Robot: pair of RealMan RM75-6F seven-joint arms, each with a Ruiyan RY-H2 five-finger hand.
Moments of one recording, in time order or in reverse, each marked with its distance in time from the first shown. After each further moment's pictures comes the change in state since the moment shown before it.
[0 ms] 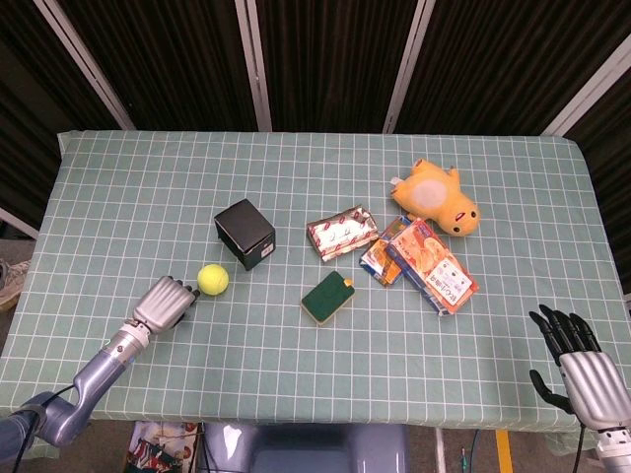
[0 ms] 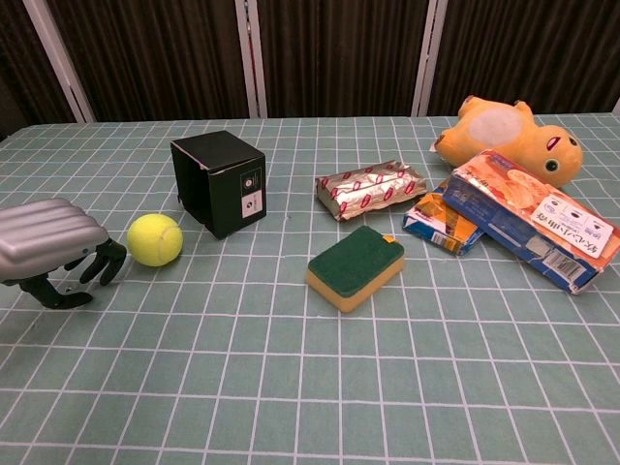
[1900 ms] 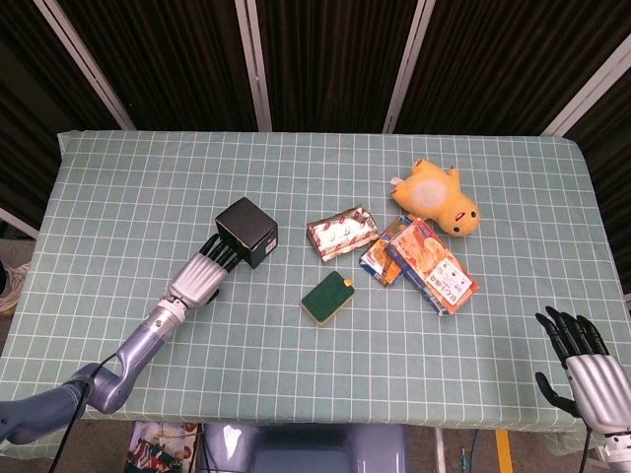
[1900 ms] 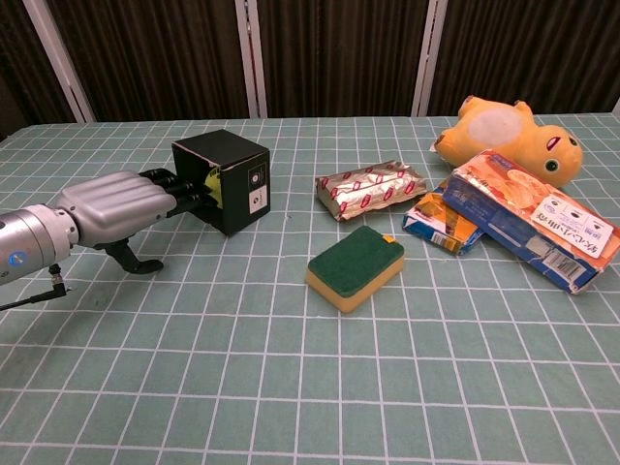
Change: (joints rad) left arm -0.157 -0.166 -0.031 0.159 -0.094 0.006 -0.026; right arm -0.014 0.021 -0.004 -0.008 -0.005 0.018 0.004
